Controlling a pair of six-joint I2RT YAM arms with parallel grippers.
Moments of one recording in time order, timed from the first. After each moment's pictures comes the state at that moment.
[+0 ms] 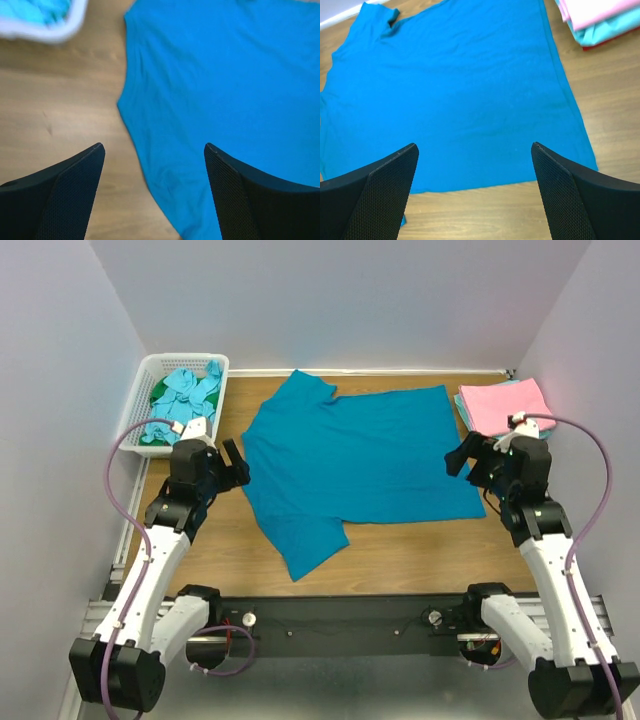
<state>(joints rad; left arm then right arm) -0.16 0.89 0.81 -0.41 -0.05 -0.37 0.05 0.85 0.88 -0.47 -0.01 0.34</state>
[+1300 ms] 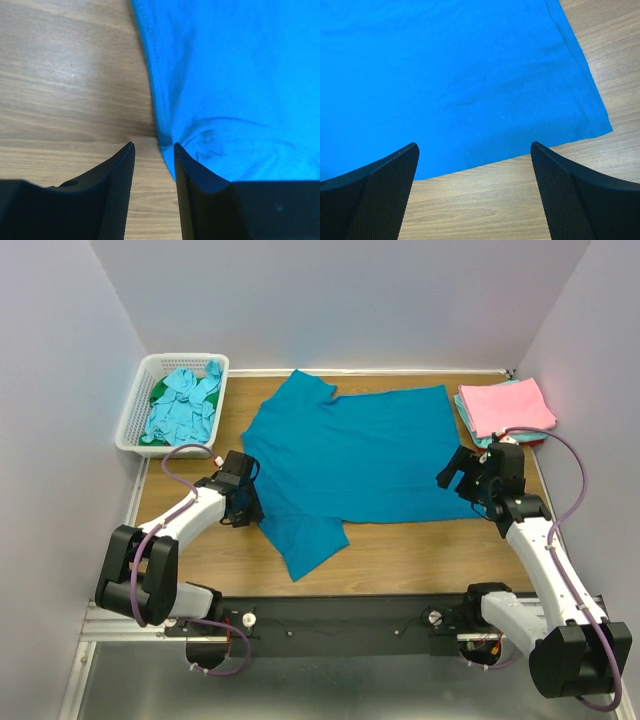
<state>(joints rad) -0.30 1.36 0.71 -0.52 -0.04 -0.62 0.05 0.95 0.72 -0.46 0.01 0.45</state>
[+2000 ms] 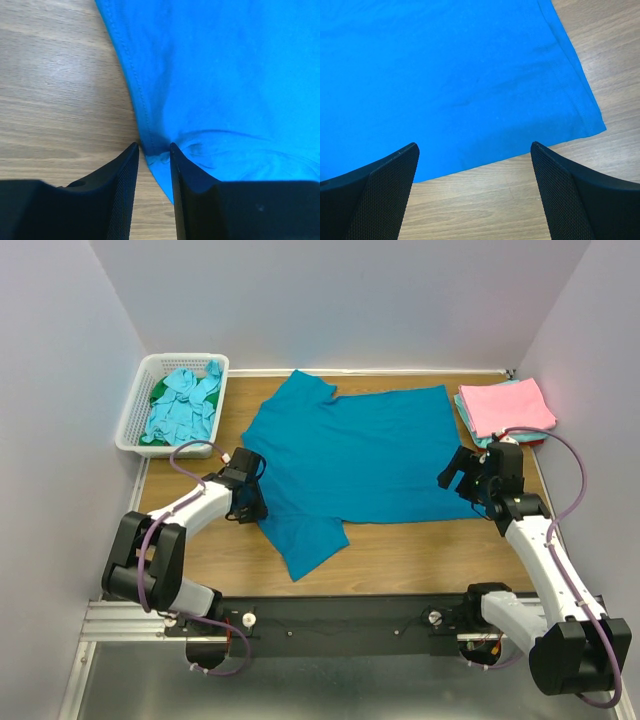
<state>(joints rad) -0.32 1.43 0.74 -0.48 -0.04 -0.62 0.05 0.96 0.72 -0.46 0.03 0.44</state>
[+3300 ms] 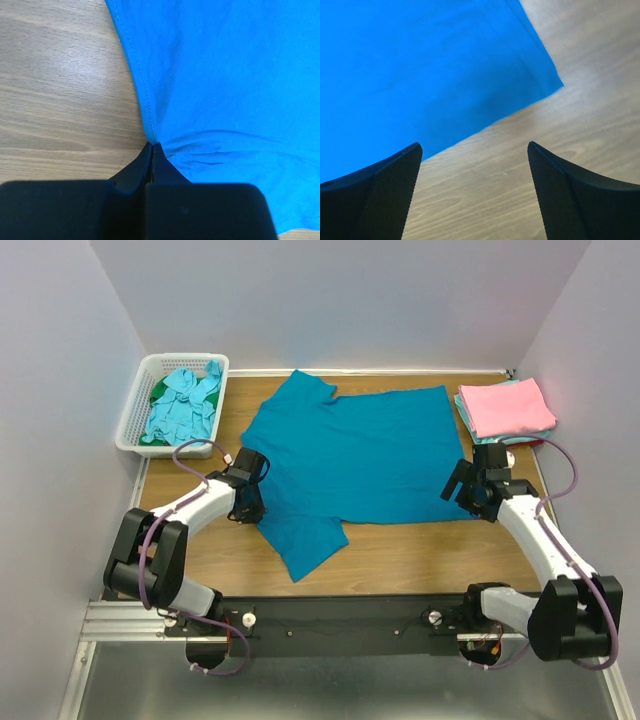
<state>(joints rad) -0.34 1.46 0.77 -0.54 -0.10 -0.61 0.05 1.12 0.75 -0.62 0.17 0.51</state>
